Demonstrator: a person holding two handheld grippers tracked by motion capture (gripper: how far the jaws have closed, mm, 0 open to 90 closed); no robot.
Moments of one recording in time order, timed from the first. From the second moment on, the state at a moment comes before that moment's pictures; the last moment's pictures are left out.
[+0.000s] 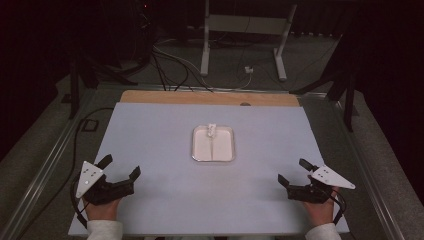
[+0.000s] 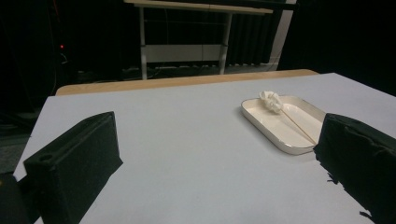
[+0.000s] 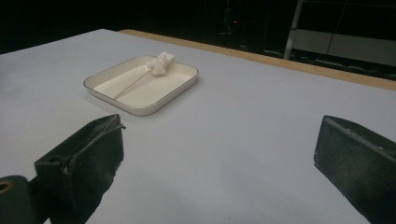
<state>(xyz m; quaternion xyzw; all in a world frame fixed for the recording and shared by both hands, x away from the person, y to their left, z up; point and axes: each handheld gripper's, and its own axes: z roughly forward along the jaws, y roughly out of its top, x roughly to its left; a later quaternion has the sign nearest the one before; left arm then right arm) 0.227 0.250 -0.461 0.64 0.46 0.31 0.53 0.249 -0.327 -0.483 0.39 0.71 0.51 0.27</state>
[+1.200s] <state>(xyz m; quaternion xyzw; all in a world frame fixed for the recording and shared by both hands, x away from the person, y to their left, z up) 0.257 0.230 -0.426 0.64 0.44 0.31 0.56 0.244 -0.316 -0.482 0.39 0.71 0.51 0.28</state>
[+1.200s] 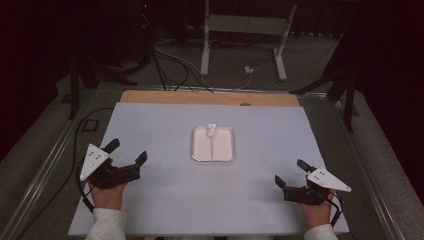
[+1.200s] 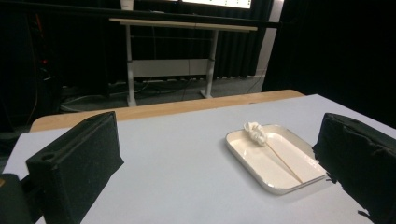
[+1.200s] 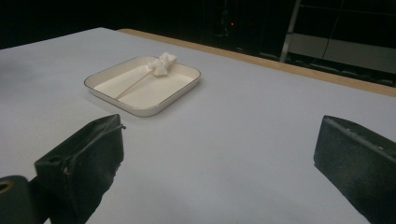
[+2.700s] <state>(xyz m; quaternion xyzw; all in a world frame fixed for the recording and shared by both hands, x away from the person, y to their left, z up) 0.353 0.119 -0.447 0.73 0.42 0.24 0.49 0.245 -0.316 -0.483 0.40 0.71 0.50 0.28</state>
